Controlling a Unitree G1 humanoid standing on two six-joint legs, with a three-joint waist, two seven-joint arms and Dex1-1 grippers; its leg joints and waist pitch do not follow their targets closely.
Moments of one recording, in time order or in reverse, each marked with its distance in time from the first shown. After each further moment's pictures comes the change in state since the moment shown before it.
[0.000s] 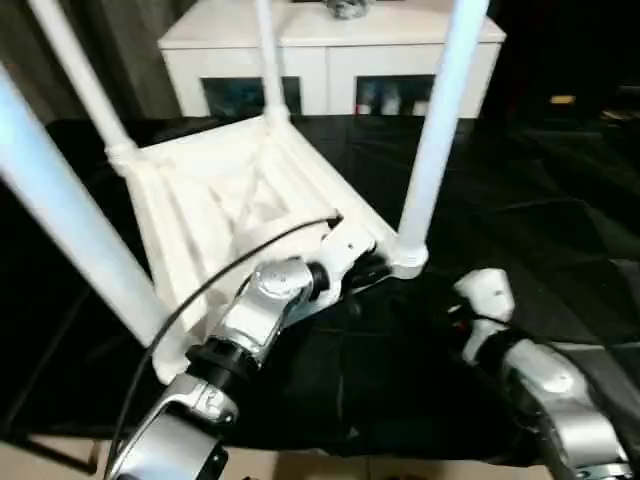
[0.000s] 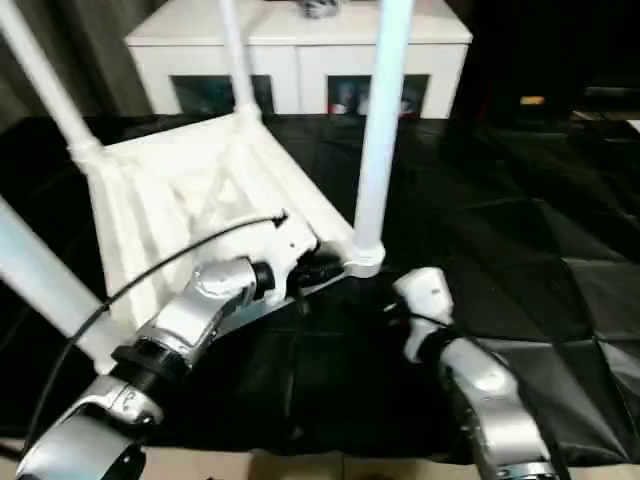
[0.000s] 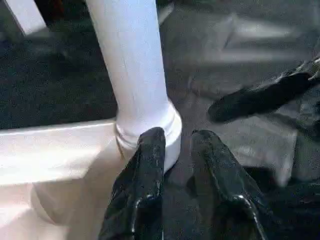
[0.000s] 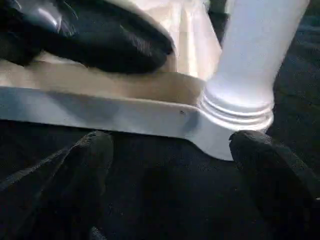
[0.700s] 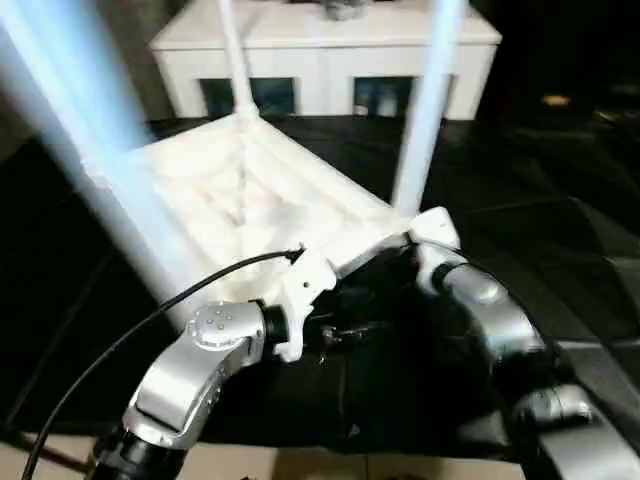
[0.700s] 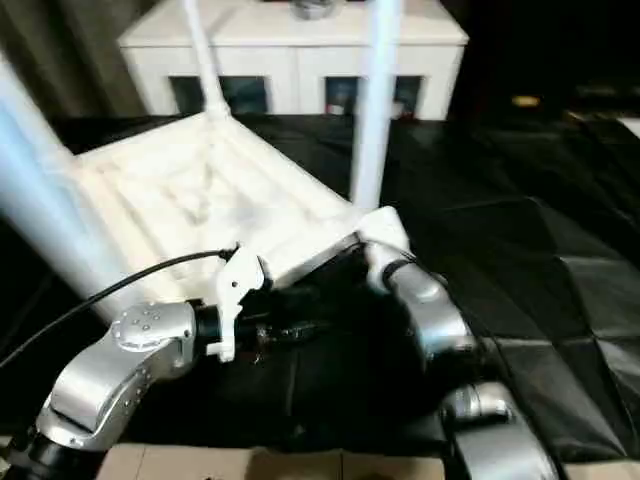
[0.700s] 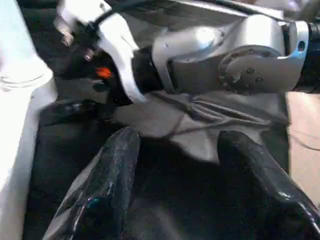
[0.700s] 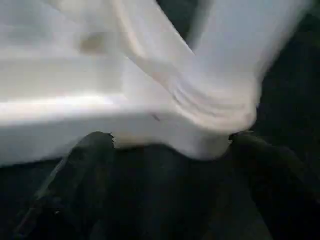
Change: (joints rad) left arm 0.327 0.160 -0.026 -0.690 -0.194 0.432 -0.066; right arm -0.578 0.108 -0.007 0.796 -0.134 -0.003 -0.320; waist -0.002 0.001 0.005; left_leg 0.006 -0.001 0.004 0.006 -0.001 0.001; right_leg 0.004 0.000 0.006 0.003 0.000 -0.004
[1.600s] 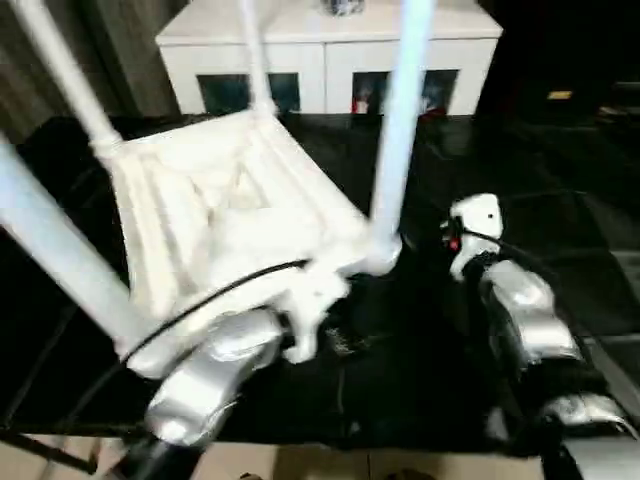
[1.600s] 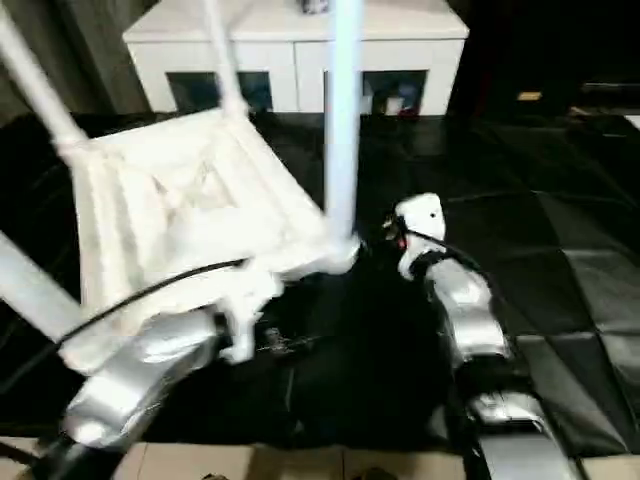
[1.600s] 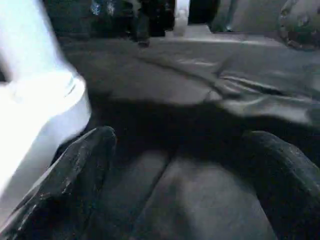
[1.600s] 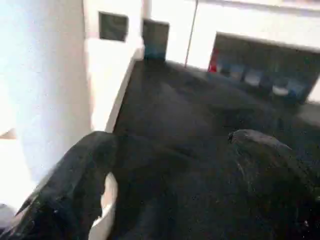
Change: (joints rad) left arm -0.053 -0.034 -0.088 0.253 0.105 -0.187 0.061; right arm 0.120 -0.091 -0.076 -0.212 0.117 -0.300 0.264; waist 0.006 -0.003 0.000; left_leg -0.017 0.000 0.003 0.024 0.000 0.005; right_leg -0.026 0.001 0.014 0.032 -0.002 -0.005
